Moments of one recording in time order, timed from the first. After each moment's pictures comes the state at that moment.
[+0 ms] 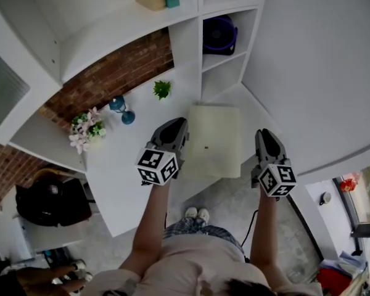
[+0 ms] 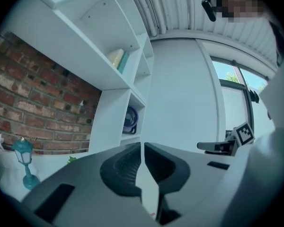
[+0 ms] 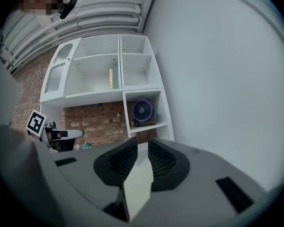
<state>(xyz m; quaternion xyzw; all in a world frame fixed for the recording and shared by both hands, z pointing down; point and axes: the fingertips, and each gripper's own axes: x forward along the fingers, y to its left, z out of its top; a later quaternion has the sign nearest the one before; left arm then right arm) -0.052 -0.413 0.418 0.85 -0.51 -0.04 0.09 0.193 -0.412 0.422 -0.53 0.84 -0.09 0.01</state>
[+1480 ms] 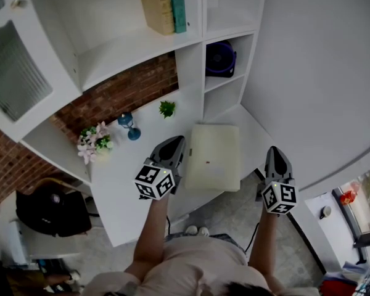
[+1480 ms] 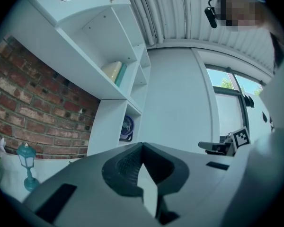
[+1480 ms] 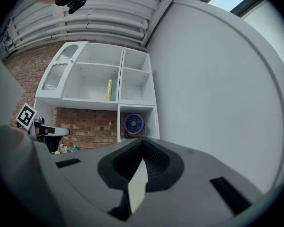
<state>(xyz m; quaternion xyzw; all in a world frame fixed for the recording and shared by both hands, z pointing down) -0.064 -0.375 0.388 0.86 -0.50 -0.08 0.08 0.226 -0.375 0.381 -0.59 0.81 -0.01 0.03</state>
